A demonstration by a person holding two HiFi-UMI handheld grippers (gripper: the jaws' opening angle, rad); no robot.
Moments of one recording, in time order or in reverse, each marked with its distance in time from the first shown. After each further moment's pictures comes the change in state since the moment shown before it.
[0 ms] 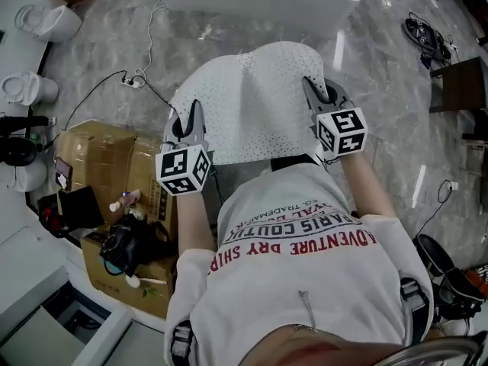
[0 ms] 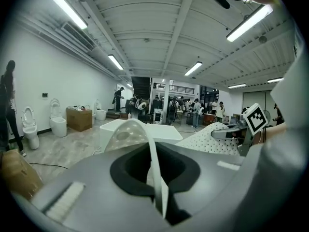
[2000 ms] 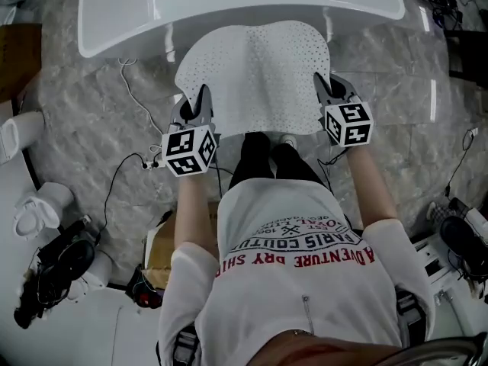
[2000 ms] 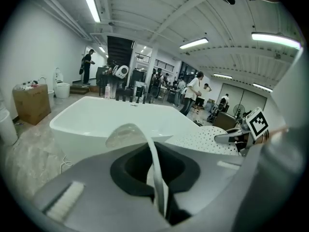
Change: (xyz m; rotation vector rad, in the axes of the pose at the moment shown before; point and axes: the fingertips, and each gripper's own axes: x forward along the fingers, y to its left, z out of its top) left arm 0.668 0.291 0.059 0.044 0.358 -0.381; right arm 0.553 -0.260 0.018 0.351 0.300 -0.341
